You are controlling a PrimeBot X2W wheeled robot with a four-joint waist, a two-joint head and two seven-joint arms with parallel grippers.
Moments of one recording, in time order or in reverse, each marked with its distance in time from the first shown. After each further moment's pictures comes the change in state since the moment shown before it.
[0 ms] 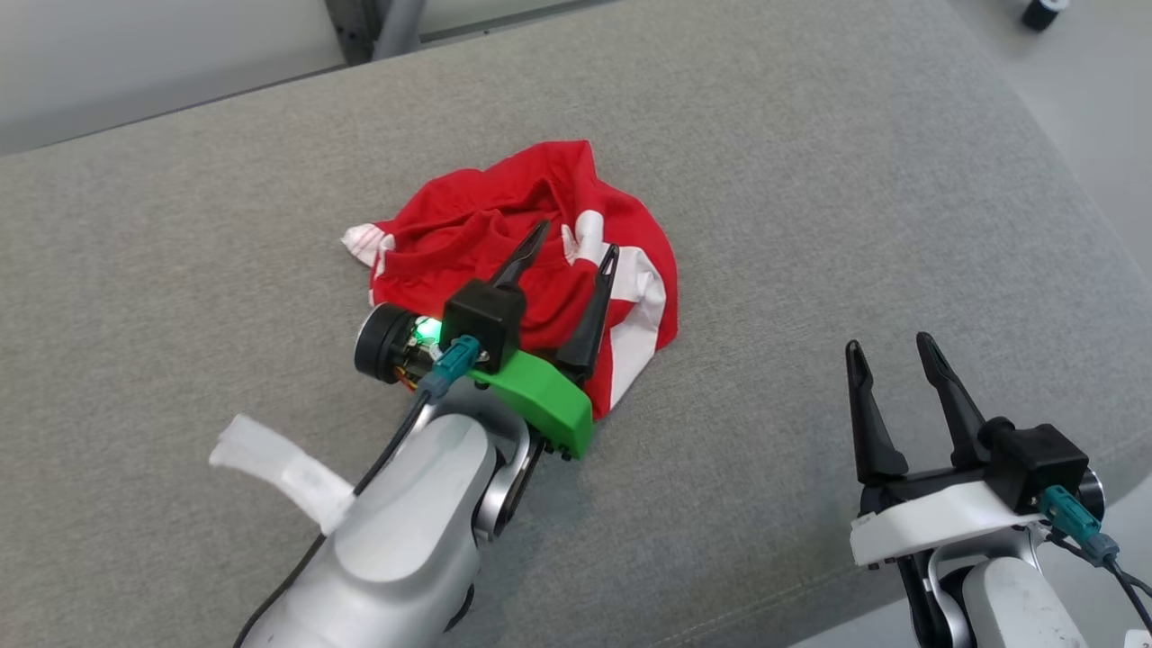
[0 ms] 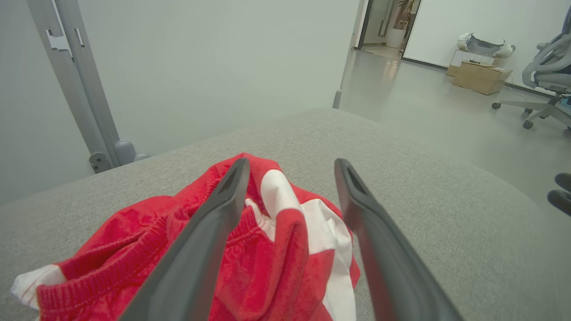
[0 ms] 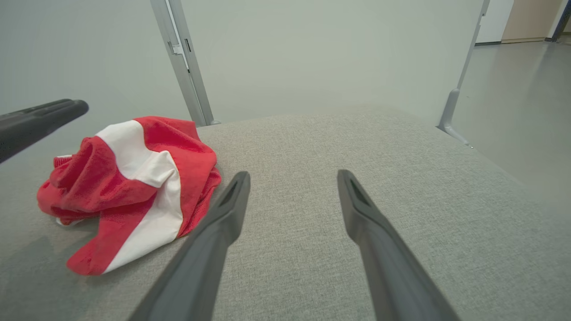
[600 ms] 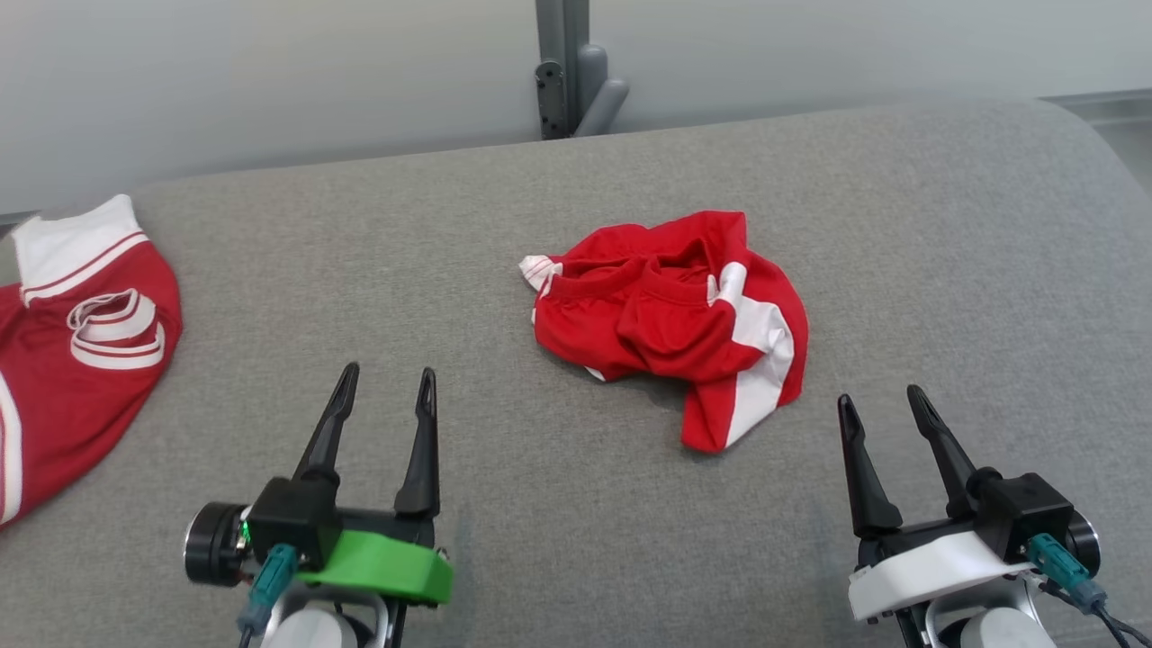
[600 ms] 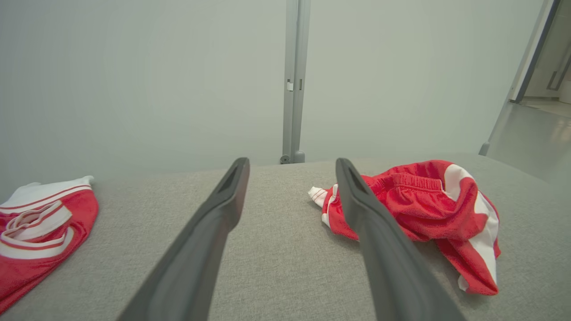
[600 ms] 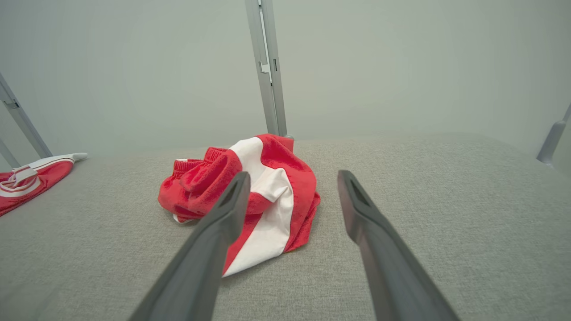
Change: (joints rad) left arm 0.532 0.068 0.424 -0.443 0.220 -0.005 -0.002; right arm 0.090 0.000 0.014 -0.014 -0.021 0.000 0.000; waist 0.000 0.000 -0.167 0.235
